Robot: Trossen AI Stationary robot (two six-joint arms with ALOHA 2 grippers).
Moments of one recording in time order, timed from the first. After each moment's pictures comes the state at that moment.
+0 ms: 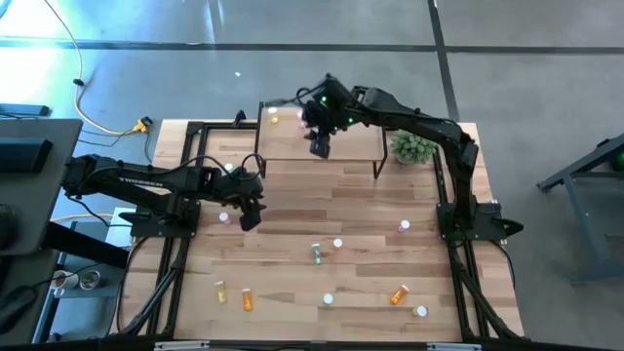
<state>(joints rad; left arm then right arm) 0.13 1.08 0.70 -0.56 -0.11 -0.34 -0.38 1.96 2.07 -0.94 -0.11 -0.24</state>
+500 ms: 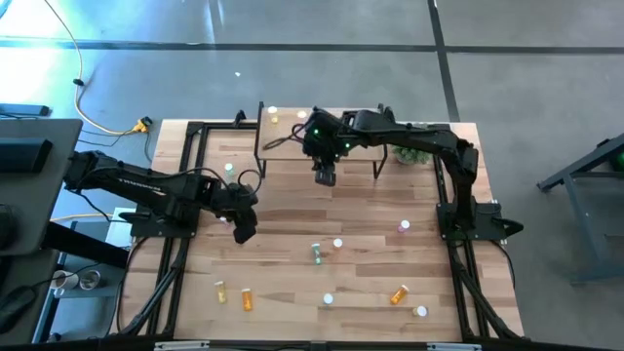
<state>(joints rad) -0.02 1.08 0.70 -0.69 -0.05 -0.65 -0.26 1.94 1.93 -1.02 -0.11 -0.19</state>
